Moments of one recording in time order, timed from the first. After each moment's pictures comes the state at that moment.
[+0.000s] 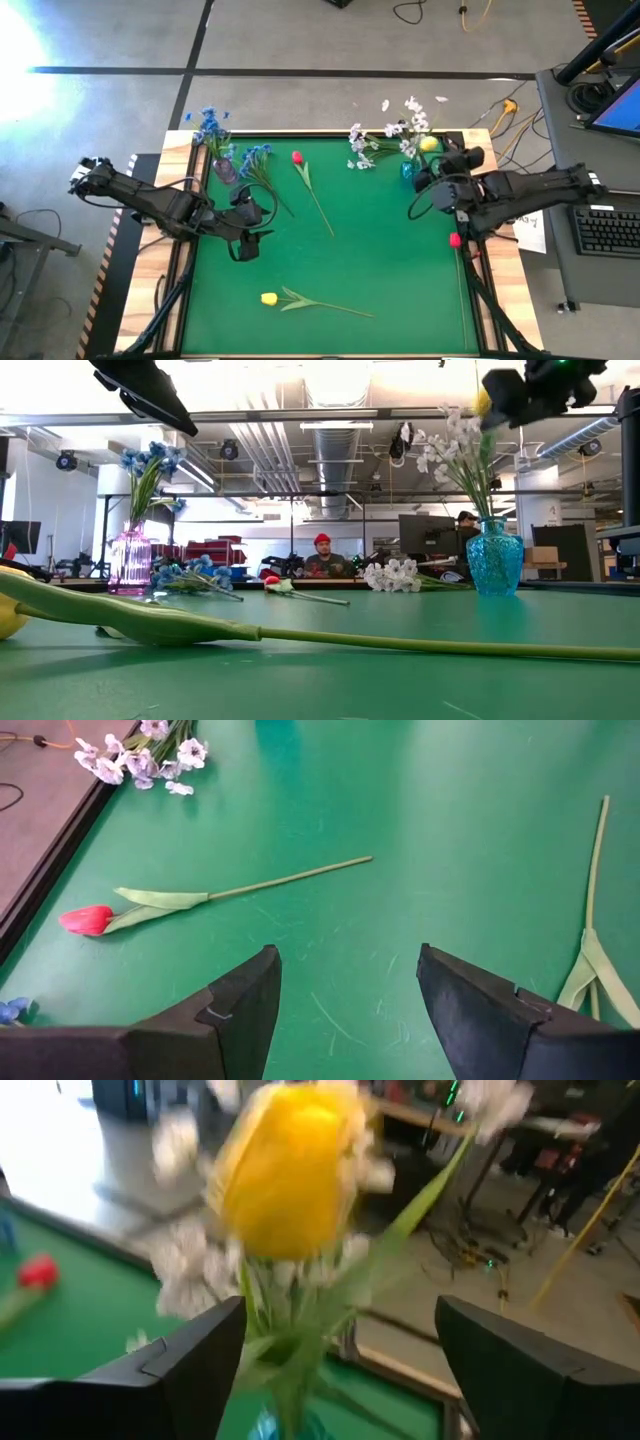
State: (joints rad) left arm -0.35 1.06 0.92 -0.69 -0.46 -0.35; right arm 0.11 0.85 0.85 -0.94 1.20 0.68
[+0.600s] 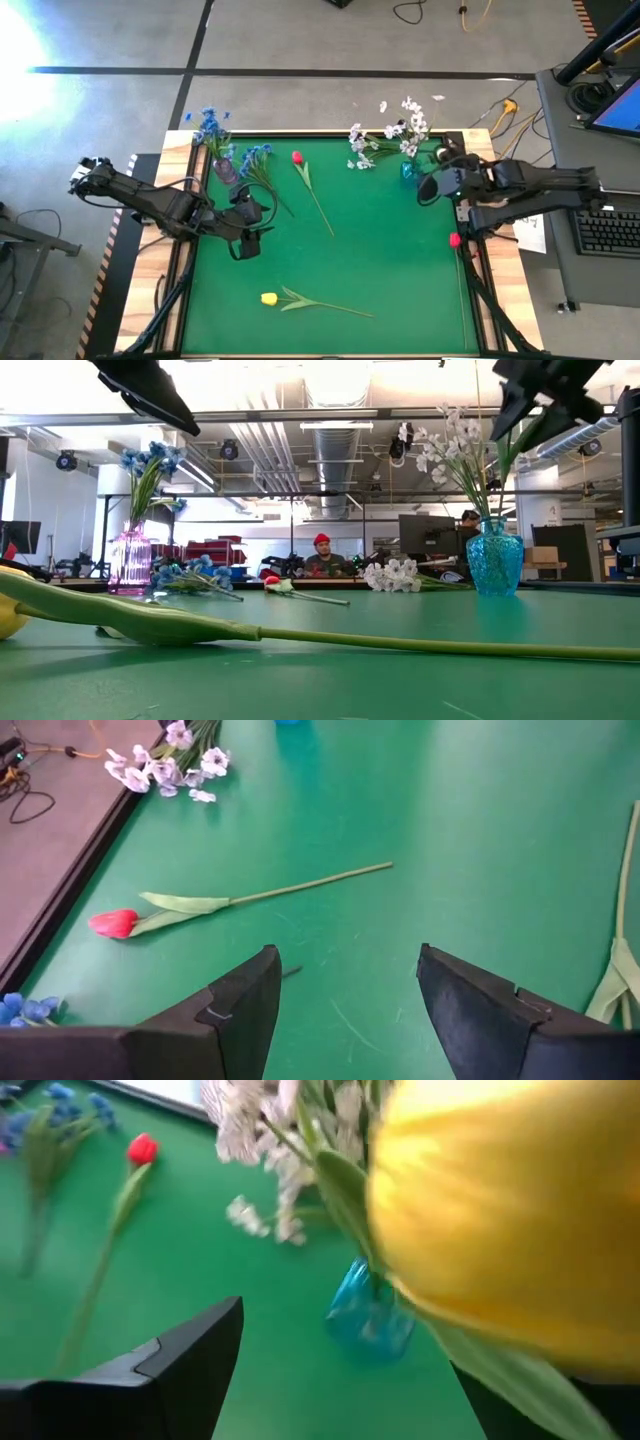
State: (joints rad) left arm -0.35 1.06 0.92 -0.69 -0.51 -0.33; right arm 0.00 0.85 0.99 -1.15 0.66 0.93
